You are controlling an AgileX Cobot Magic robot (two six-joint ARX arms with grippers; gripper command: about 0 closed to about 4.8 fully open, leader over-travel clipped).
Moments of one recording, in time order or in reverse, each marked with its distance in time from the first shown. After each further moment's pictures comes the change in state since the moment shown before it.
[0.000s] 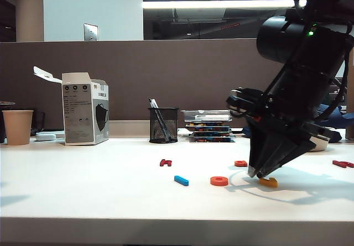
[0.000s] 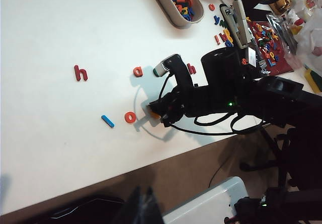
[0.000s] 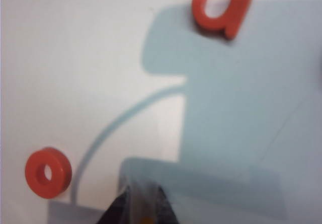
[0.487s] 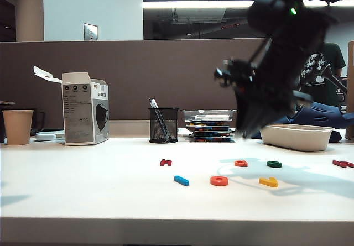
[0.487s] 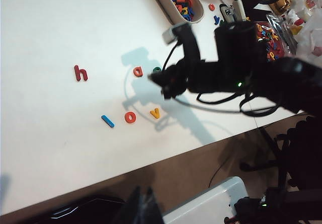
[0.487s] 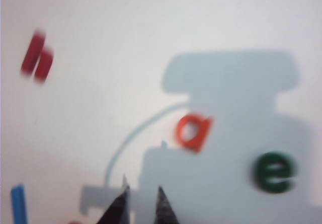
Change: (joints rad) left arm 0.000 0.000 0.000 0.000 0.000 0.000; right arm 0.000 0.003 0.183 -0.035 0.114 0.017
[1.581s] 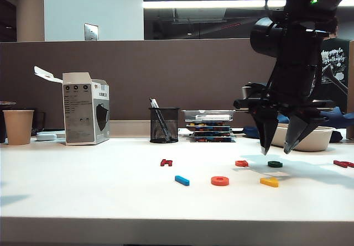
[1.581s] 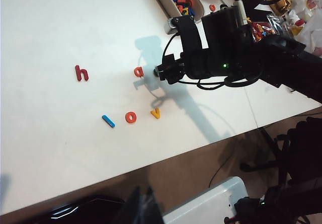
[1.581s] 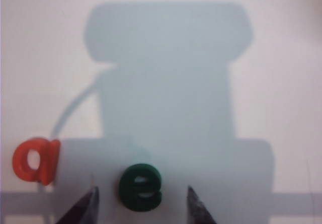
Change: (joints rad) left arm 0.000 0.000 0.000 0.000 0.000 0.000; right arm -0.087 0.157 0.127 -0.131 0.189 -0.018
